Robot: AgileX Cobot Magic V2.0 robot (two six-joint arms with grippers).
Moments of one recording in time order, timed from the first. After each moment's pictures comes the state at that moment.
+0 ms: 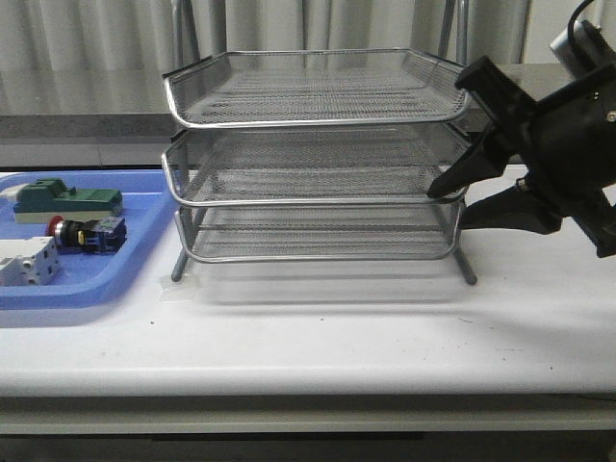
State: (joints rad) left arm 0.01 0.00 0.00 -0.03 0.05 -0.02; right arm 0.17 1.58 -0.69 1.80 0.46 -1.04
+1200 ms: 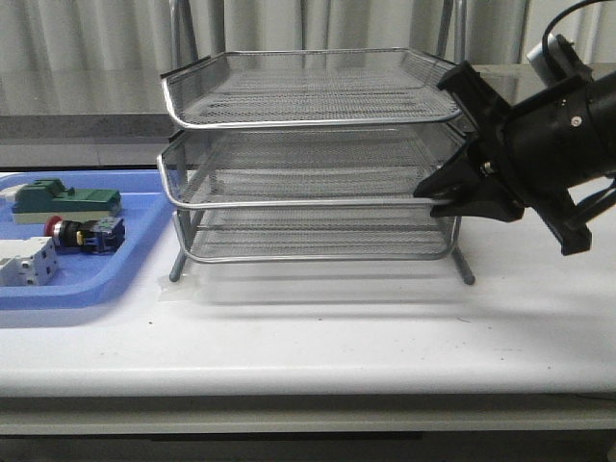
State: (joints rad) left arm 0.01 0.00 0.00 -0.03 0.05 -0.02; right arm 0.17 1.69 -0.76 1.83 0.52 -1.06
